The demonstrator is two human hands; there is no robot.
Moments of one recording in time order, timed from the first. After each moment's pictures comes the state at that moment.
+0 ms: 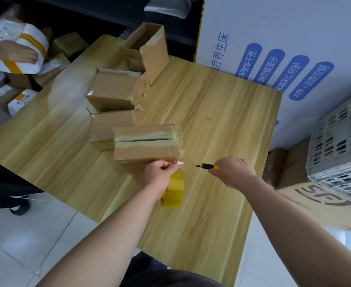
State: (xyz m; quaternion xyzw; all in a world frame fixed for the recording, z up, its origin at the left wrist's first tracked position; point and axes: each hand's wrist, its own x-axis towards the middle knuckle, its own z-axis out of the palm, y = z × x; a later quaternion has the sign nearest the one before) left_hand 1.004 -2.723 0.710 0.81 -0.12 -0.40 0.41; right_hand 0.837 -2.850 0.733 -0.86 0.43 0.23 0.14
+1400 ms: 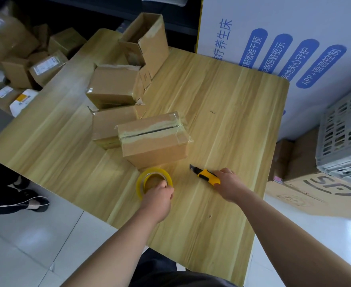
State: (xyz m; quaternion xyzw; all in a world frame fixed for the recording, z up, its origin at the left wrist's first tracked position) left_hand 1.009 -2.659 0.662 0.79 -0.54 -0.29 -0.03; right_hand 0.824 -2.816 0.655 -0.79 0.48 0.20 0.32
